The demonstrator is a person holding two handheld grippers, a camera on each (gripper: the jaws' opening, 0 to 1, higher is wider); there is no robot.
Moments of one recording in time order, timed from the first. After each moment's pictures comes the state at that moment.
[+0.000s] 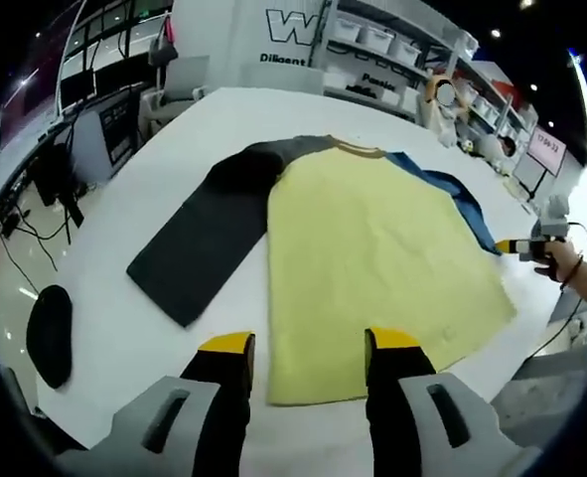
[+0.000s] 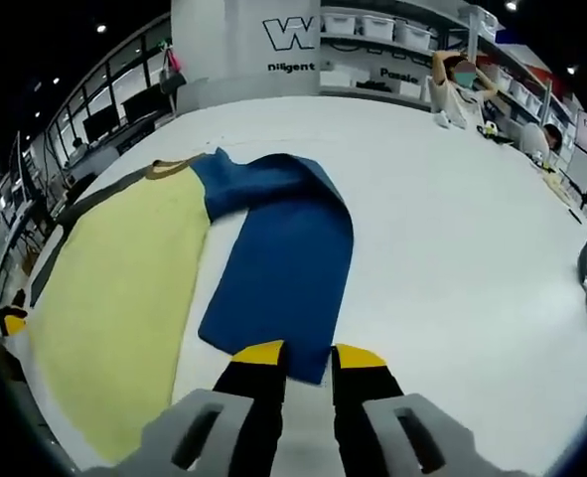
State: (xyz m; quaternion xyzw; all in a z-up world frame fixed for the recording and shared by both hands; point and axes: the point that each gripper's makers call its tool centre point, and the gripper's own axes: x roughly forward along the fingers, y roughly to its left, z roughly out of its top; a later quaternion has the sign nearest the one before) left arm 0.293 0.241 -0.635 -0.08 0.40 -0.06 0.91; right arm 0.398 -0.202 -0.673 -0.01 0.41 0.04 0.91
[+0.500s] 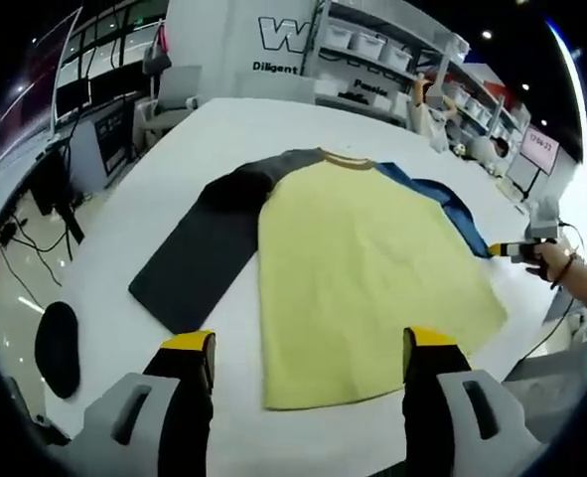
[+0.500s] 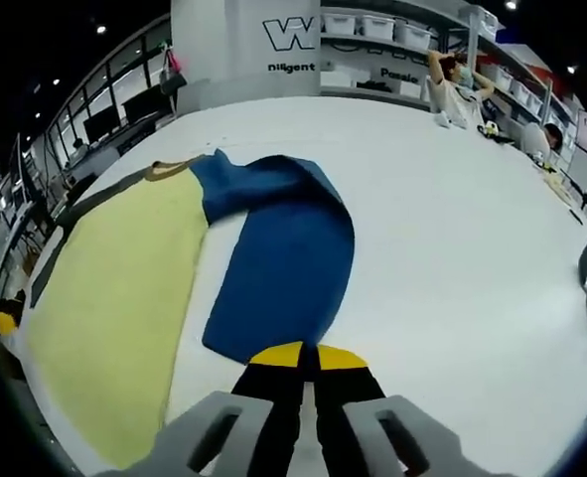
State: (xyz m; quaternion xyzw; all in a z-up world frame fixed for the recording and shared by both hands) left arm 0.295 0.238 -0.621 -0.06 0.39 -0.07 0.92; right arm 0.405 -0.216 -0.669 -0.02 0.42 0.04 0.91
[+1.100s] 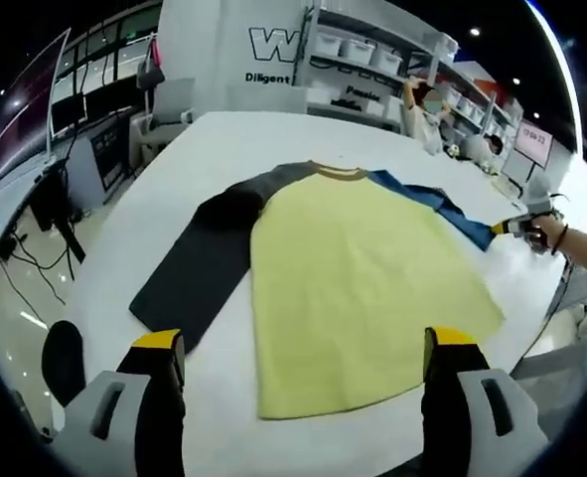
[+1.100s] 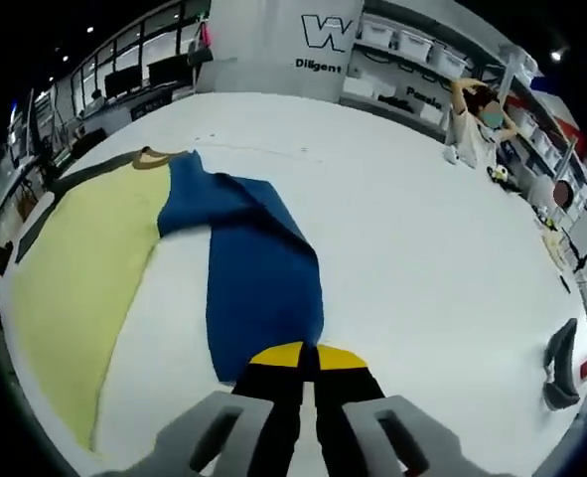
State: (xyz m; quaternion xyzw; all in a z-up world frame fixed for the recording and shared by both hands) left arm 0.302 0.232 -0.608 -0.05 0.37 -0.08 0.92; right arm 0.446 -0.274 -0.636 -0.13 0.42 0.07 0.89
